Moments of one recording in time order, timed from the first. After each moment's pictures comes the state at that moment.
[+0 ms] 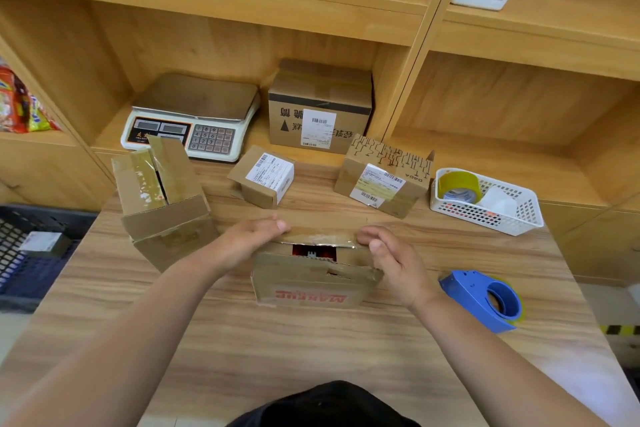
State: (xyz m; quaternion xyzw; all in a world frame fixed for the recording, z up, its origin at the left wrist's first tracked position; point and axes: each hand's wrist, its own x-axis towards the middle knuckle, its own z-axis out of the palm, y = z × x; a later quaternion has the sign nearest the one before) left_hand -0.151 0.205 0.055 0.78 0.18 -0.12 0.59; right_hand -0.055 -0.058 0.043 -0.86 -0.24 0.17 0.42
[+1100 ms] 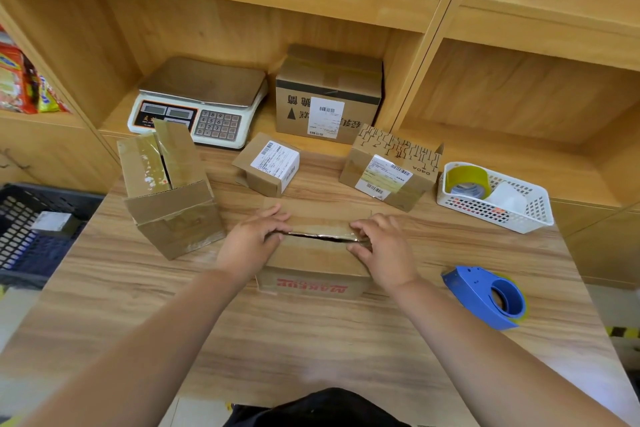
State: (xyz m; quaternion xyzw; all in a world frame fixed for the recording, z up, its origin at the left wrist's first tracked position) left_hand -0.155 0.187 0.000 0.90 0.13 0.12 0.40; right_hand -0.039 -0.036 0.013 -0.91 -0.34 0.02 0.25
